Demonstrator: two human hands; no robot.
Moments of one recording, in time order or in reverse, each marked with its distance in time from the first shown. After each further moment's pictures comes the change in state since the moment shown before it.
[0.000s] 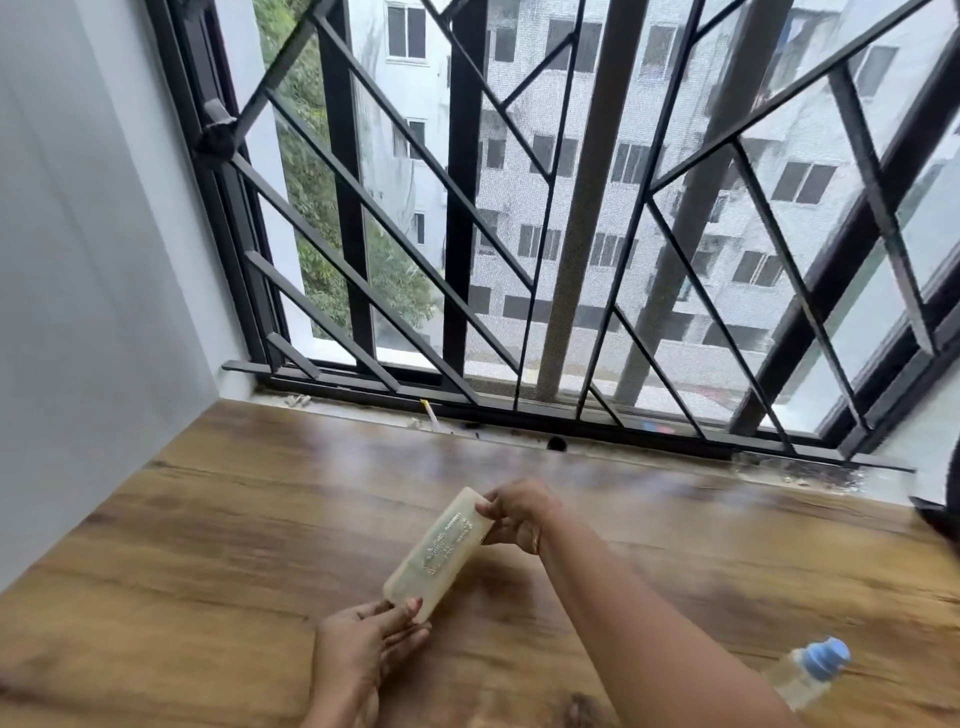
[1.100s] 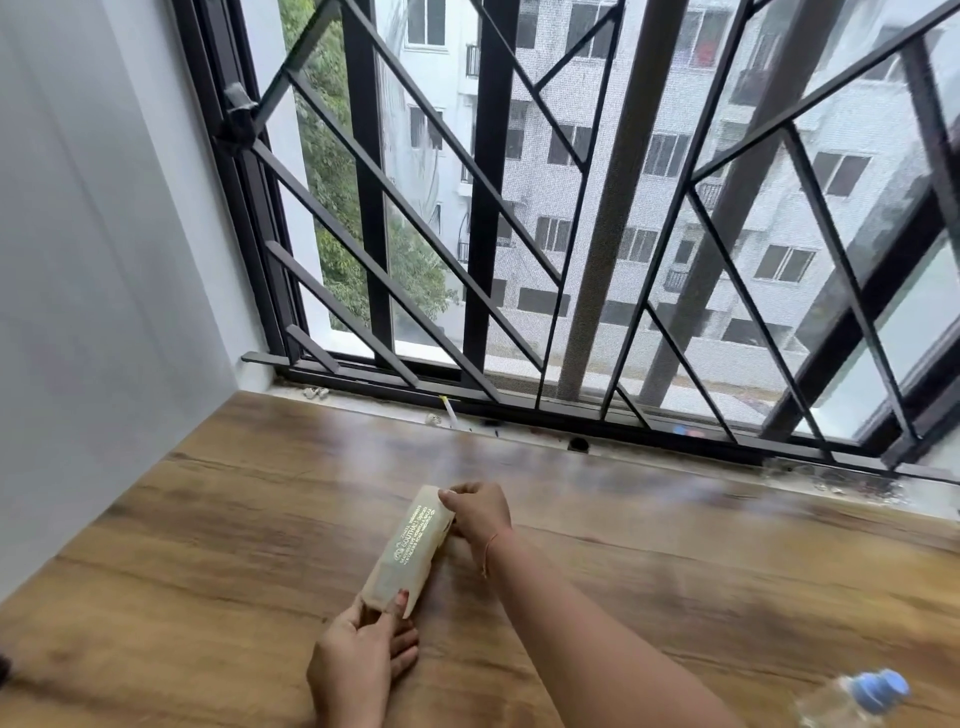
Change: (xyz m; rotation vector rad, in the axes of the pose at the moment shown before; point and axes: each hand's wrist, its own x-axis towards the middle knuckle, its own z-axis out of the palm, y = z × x) left_hand 0.024 -0.014 -0.017 0.078 0.244 0.114; right_hand 0.047 0.028 0.073 -0.002 0.171 -0.262
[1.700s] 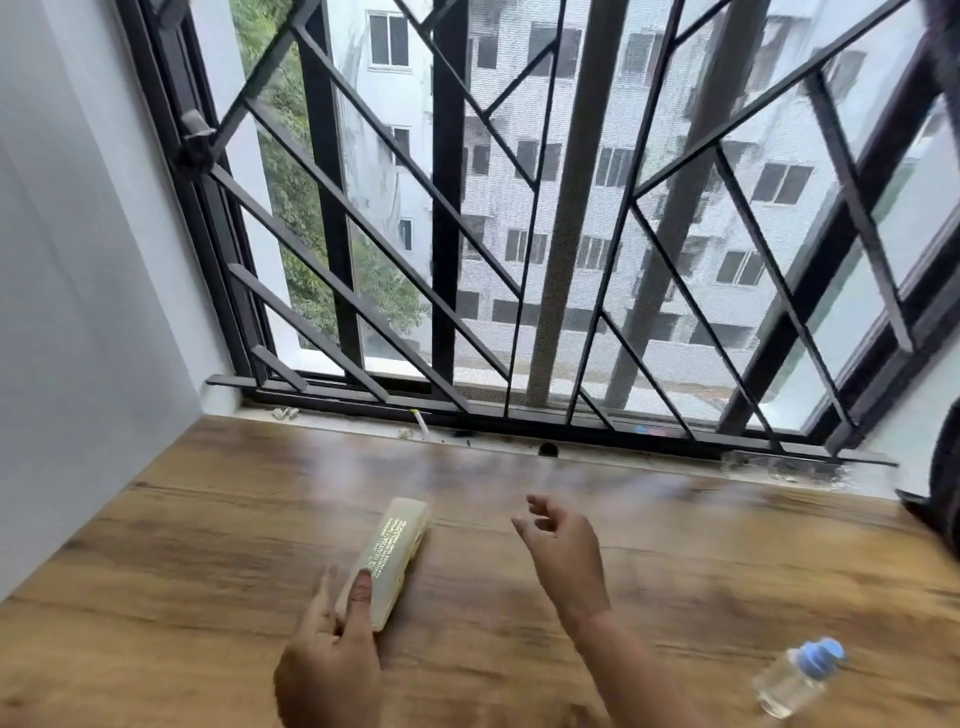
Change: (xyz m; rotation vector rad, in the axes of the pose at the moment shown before) left_hand -0.057 0.035 0.016 0.313 0.335 0.493; right_hand -0.104 -0.022 -0.111 -0.200 0.255 -0.335
